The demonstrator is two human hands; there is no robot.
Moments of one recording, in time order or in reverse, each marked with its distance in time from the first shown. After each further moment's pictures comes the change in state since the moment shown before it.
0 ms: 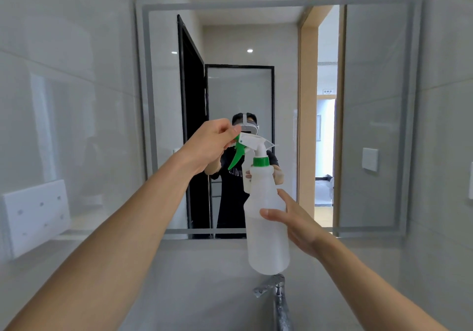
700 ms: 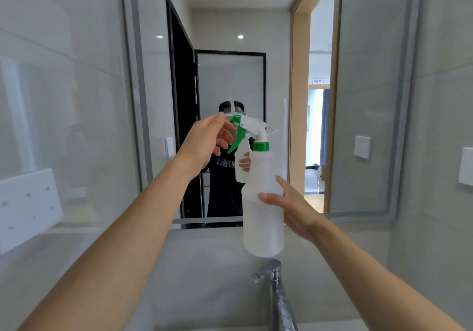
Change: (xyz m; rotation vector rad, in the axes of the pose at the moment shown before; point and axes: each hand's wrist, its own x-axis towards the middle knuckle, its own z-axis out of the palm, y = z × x) left_hand -0.013 -0.028 0.004 -0.231 0.079 -0.067; right_hand 0.010 0.006 0.009 0.040 0.030 -0.005
